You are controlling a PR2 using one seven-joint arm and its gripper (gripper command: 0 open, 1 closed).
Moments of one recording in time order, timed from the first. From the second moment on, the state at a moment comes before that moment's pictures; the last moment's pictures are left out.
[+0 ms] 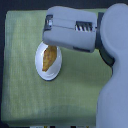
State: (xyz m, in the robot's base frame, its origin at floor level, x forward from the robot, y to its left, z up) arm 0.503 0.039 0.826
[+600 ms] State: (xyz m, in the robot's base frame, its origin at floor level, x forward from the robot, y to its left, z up) arm 0.493 0.069 0.796
